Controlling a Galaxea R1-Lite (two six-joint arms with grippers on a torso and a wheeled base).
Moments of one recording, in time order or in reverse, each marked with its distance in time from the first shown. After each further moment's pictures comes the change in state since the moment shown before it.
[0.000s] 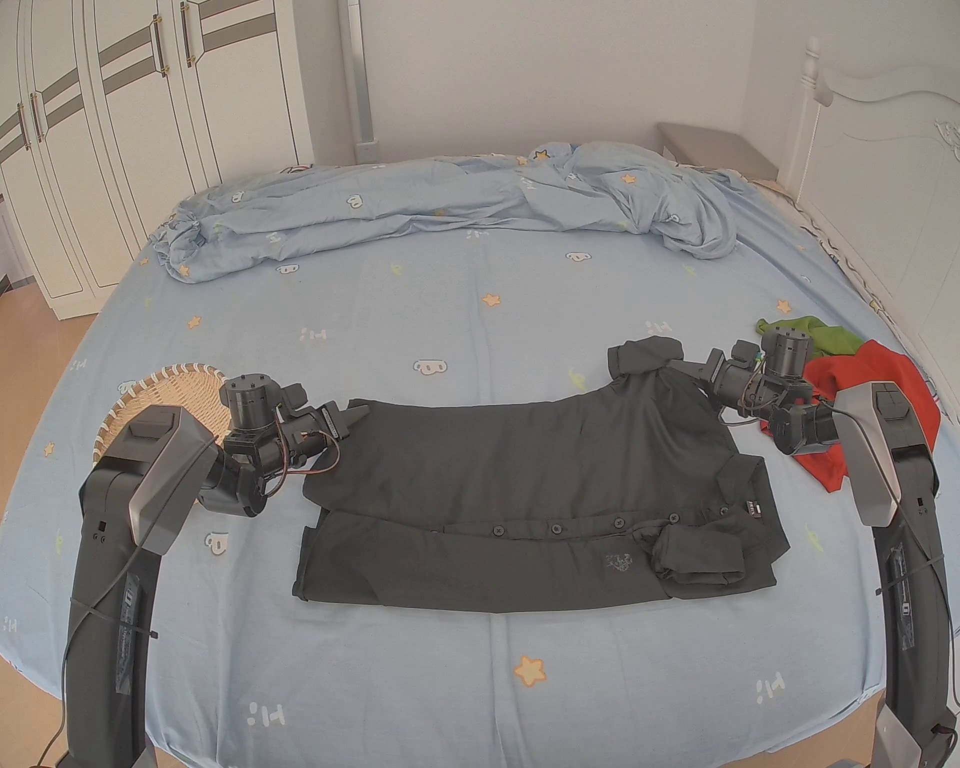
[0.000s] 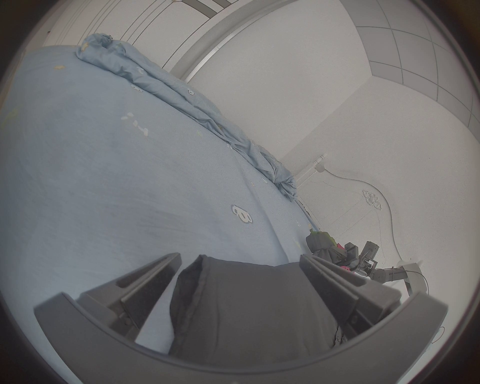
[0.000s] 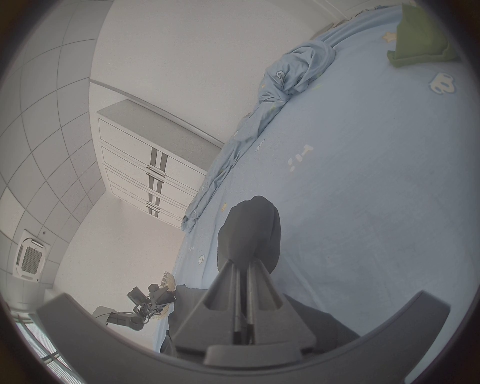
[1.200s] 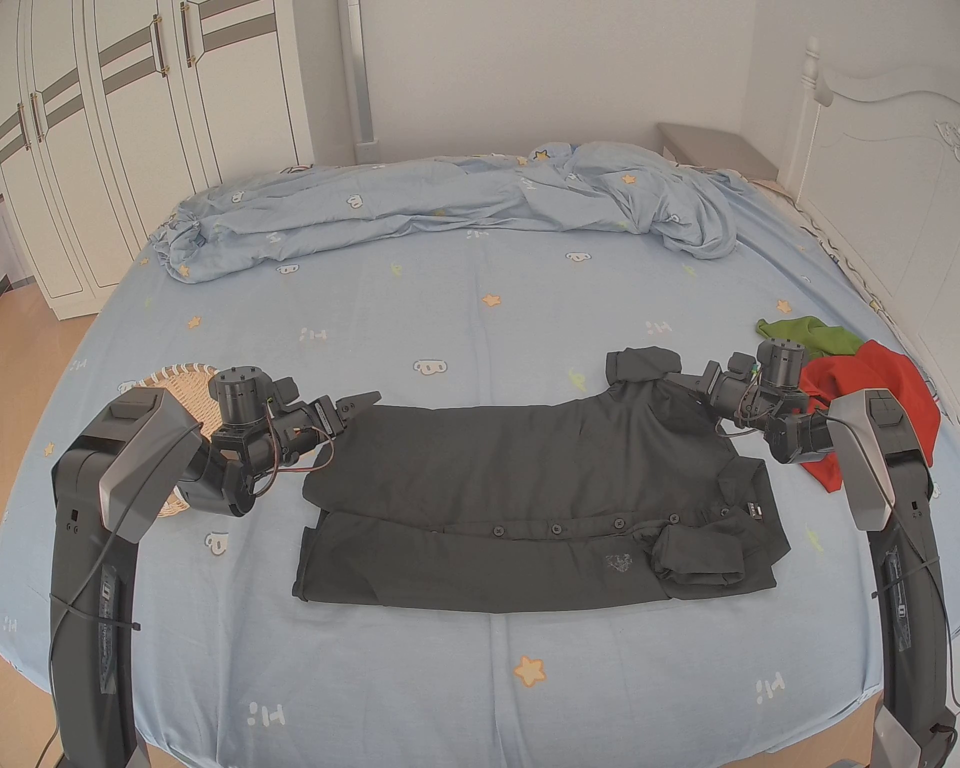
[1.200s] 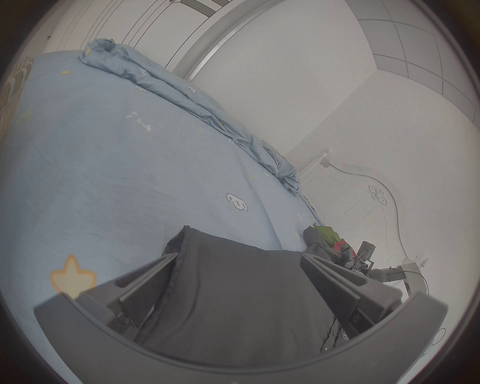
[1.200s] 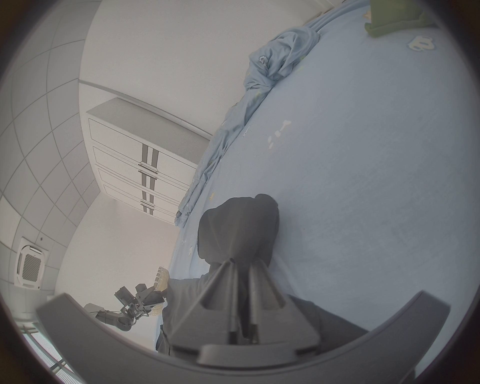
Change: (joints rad) left arm -0.012 -0.131 0.190 -0.040 0.066 0.027; right arm 0.000 0.032 0.000 0.003 0.000 -0.002
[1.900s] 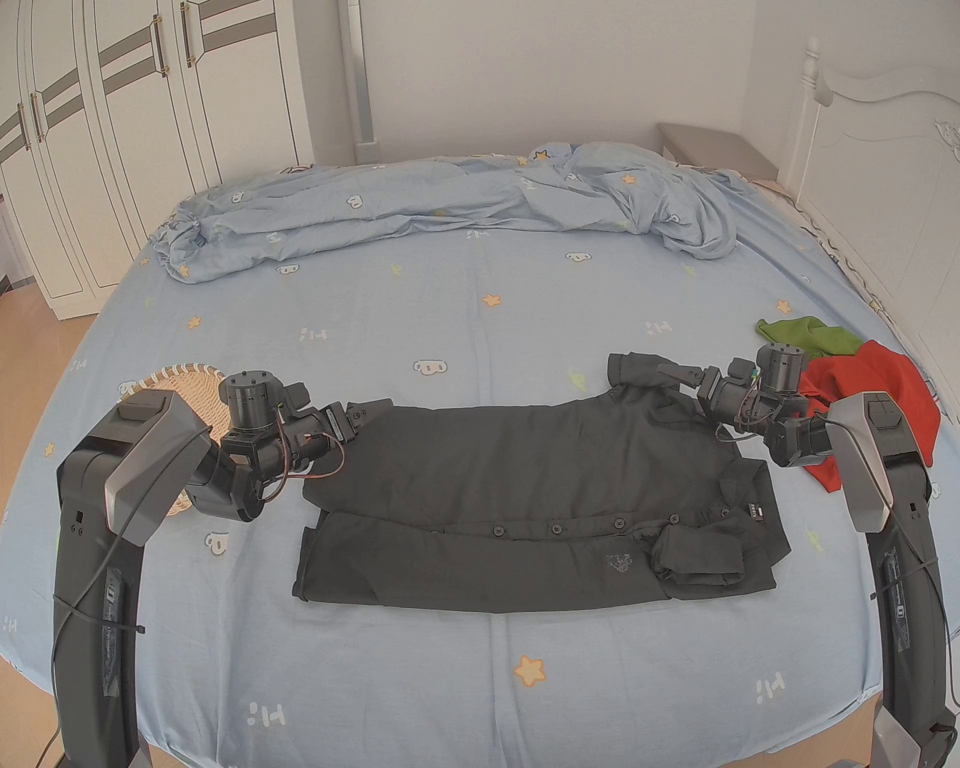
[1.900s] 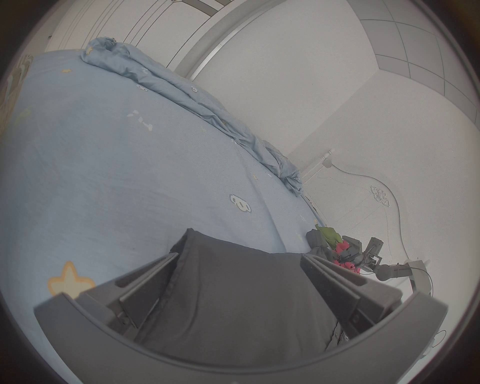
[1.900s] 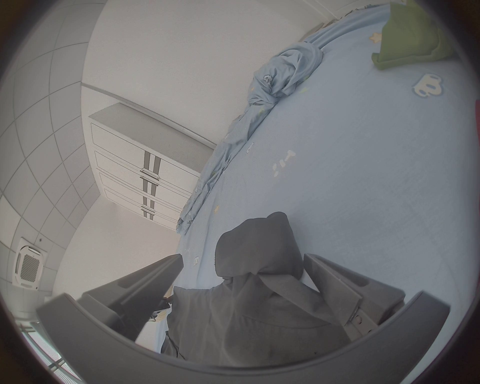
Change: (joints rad) left arm -0.028 0.003 0.014 0.004 0.003 0.004; right arm -0.005 0.013 0.000 0.013 0.002 -0.001
